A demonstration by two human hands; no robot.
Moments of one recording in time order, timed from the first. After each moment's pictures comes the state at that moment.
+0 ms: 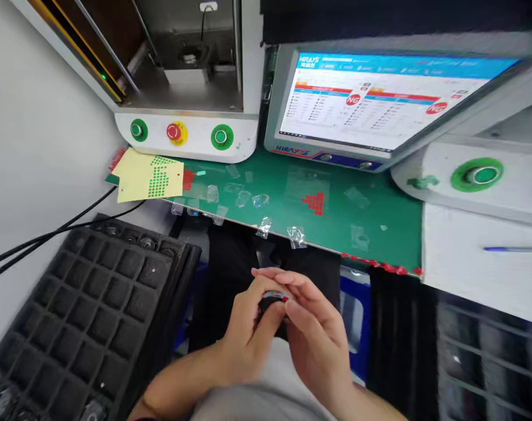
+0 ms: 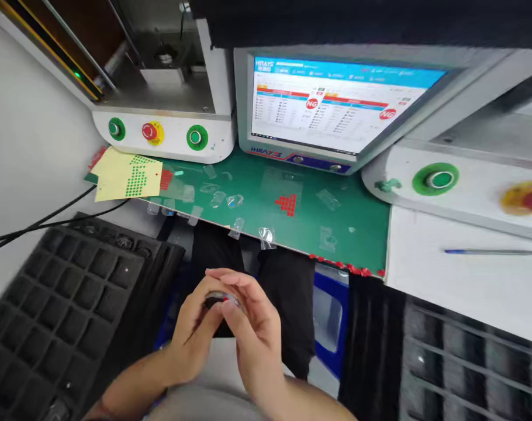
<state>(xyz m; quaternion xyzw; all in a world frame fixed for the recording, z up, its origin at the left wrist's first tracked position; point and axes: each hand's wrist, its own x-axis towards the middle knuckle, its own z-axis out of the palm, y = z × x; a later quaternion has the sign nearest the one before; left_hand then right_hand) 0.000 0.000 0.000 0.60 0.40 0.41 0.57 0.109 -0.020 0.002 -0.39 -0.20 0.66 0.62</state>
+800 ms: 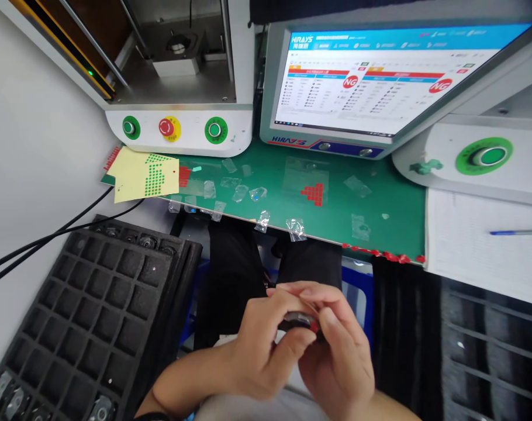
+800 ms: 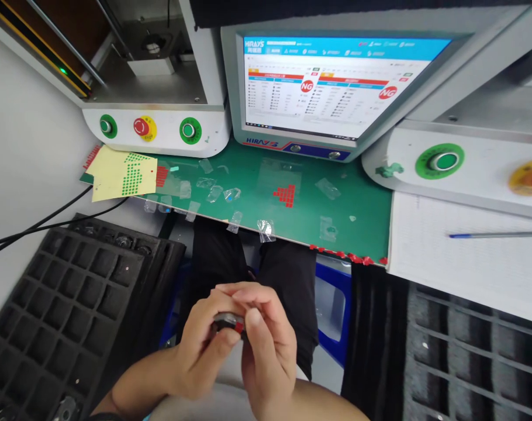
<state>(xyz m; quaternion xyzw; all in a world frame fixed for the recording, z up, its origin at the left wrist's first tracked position) 0.011 -0.004 0.014 0.62 0.34 0.38 0.60 0.110 -0.038 0.003 -0.42 -0.27 0.53 0.68</state>
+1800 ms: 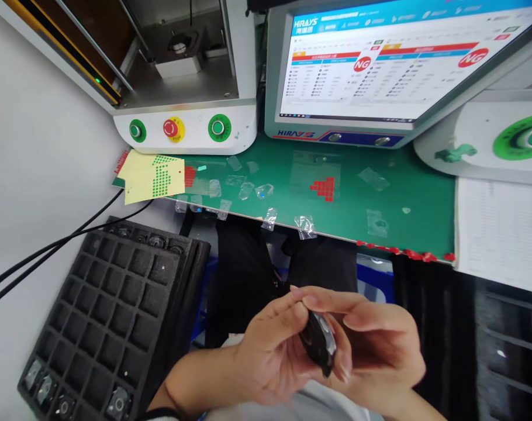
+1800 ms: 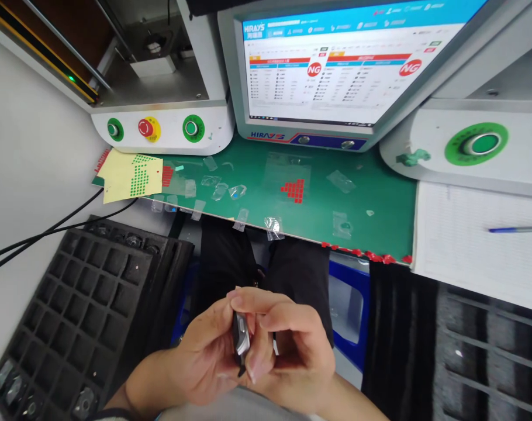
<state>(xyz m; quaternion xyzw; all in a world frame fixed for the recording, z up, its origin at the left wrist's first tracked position) 0.033 -0.012 0.010 0.12 0.27 0.31 0.90 0.148 -0.034 -0.021 -0.35 -0.47 0.47 0.67</state>
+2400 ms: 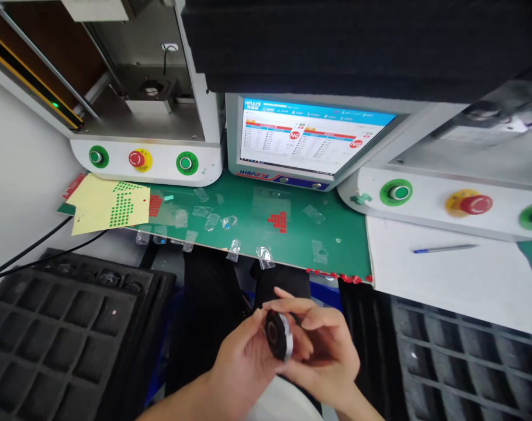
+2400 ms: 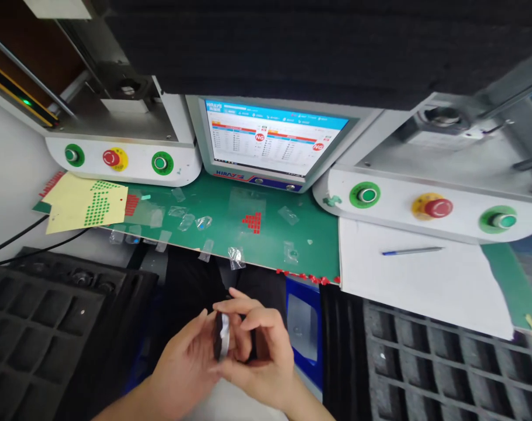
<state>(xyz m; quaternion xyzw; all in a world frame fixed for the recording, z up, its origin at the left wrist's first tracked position) 0.045 0.012 -0.006 0.02 0.30 0.30 0.91 0.177 -0.011 -0.035 -0.40 -0.56 0.36 0.63</state>
